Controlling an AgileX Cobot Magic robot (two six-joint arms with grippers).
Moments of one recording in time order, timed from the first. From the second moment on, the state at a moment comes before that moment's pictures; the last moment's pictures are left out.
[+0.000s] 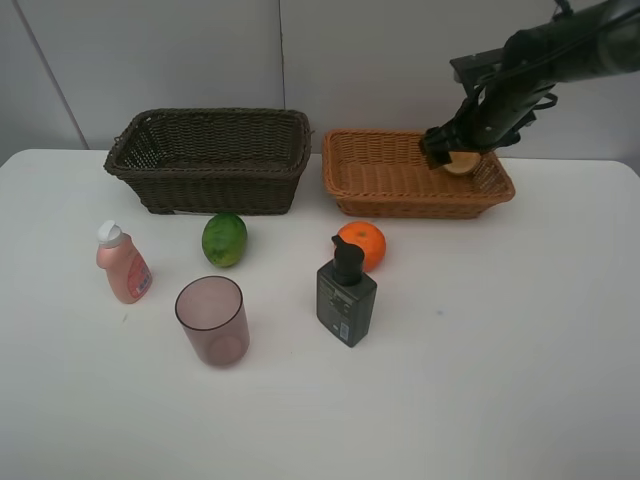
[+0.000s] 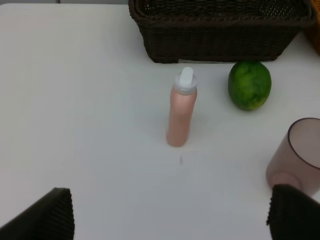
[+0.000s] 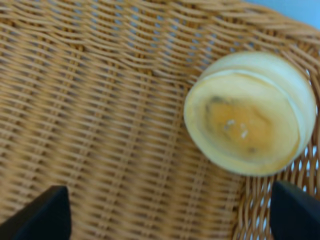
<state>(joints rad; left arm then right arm) -0.01 -0.01 -0.51 -0.02 1.05 -0.05 0.20 2.06 -1.49 -0.28 0.53 0.09</state>
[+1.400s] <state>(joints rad) -0.01 -0.01 -0.51 -0.02 1.05 -0.05 0.52 1.85 -1.50 -0.18 0.85 0.11</state>
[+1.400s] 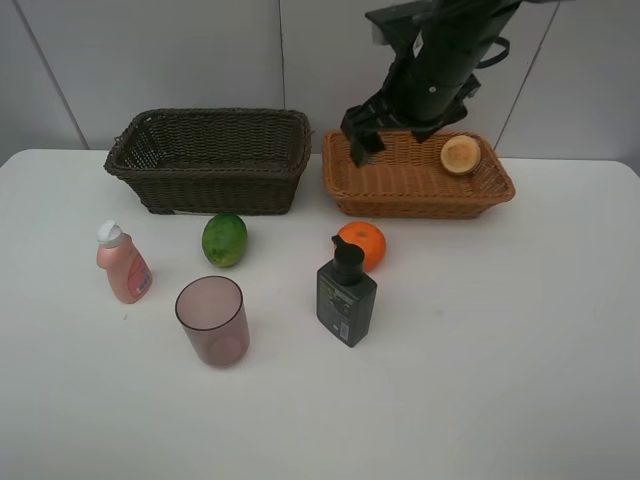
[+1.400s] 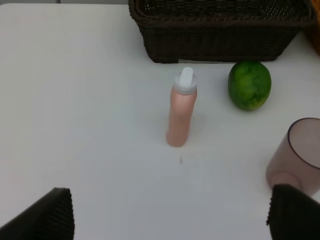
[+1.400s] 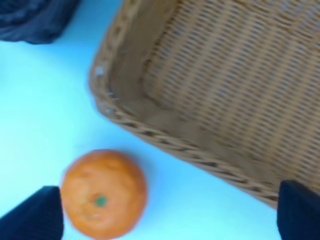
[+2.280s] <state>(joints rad) -0.01 -0.01 -0.51 -0.02 1.05 -0.05 0.57 1.96 -1.50 -0.07 0.93 0.25</state>
